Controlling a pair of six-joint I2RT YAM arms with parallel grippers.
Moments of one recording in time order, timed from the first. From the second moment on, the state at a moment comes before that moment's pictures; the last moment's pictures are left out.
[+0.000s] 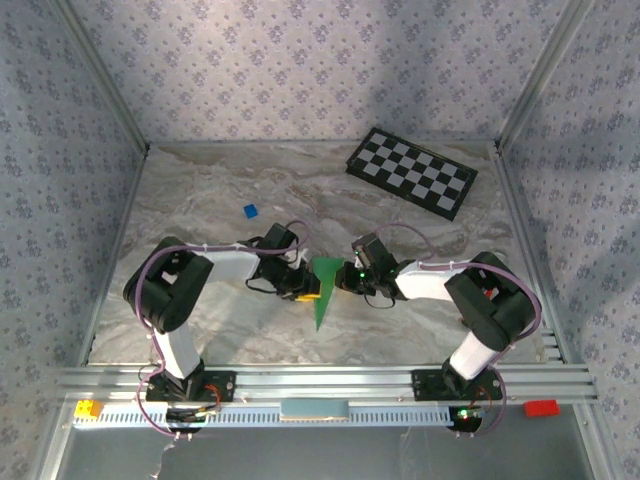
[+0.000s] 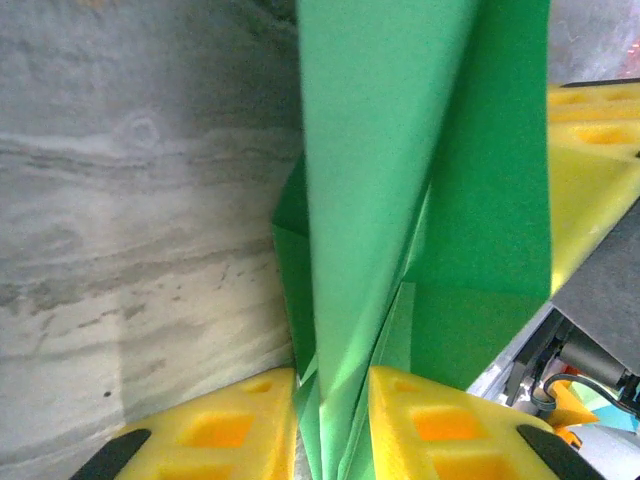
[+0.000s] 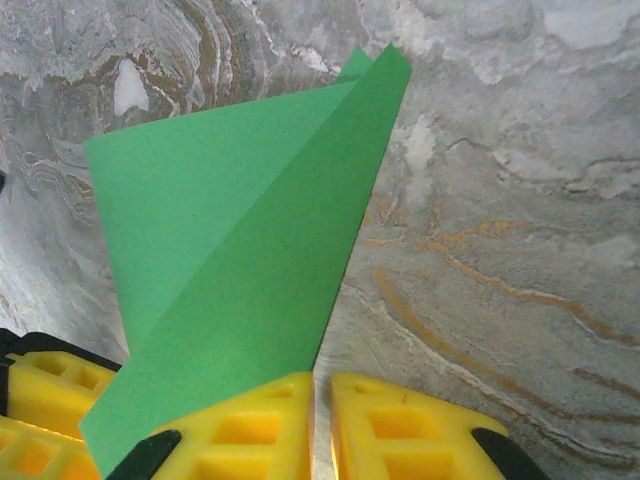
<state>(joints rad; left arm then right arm) -0.64 1.78 0.86 -0.24 0.69 -0.70 0.68 1.64 0.66 0.09 -0.25 0.85</state>
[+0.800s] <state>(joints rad) -0.66 1.73 0.87 -0.28 0.64 -0.70 0.68 1.62 0.66 0.09 -0.25 0.85</state>
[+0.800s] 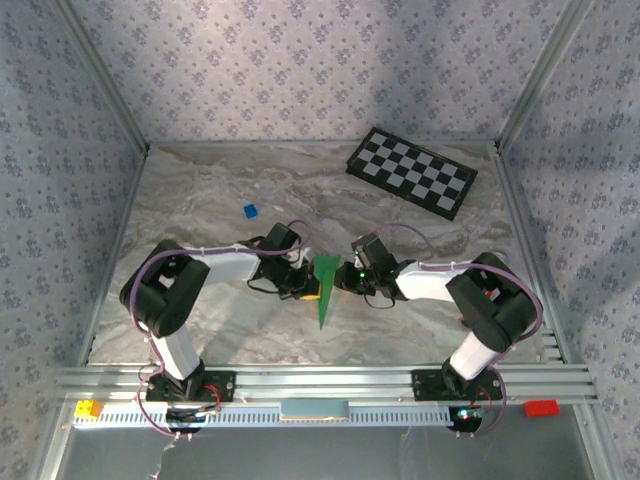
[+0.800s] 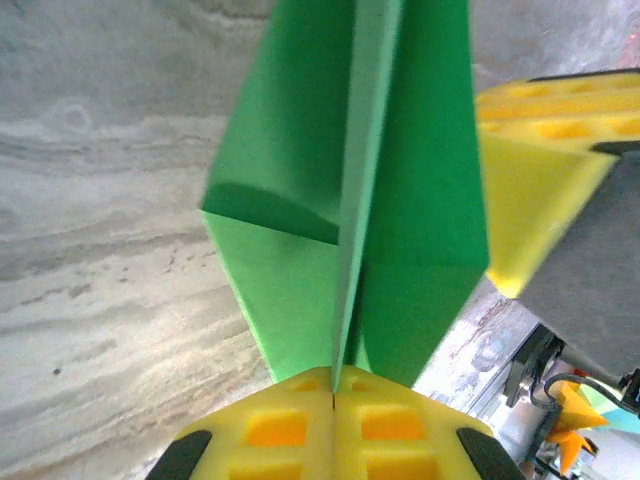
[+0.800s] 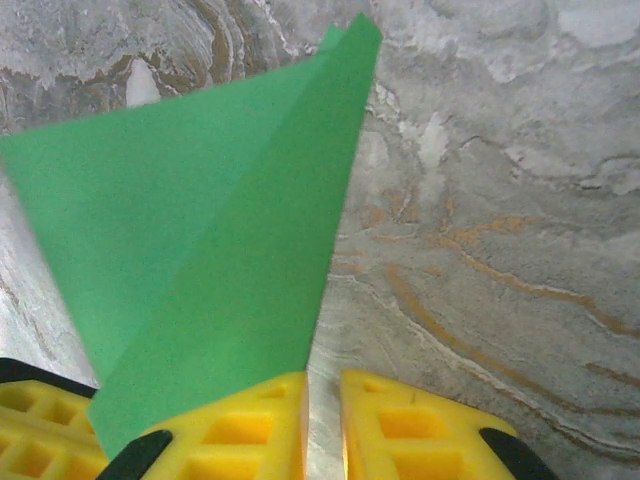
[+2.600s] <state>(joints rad) -0.67 1.65 1.04 -0.74 0.15 -0.57 0.77 1.82 0.85 0.34 -0.40 0.98</state>
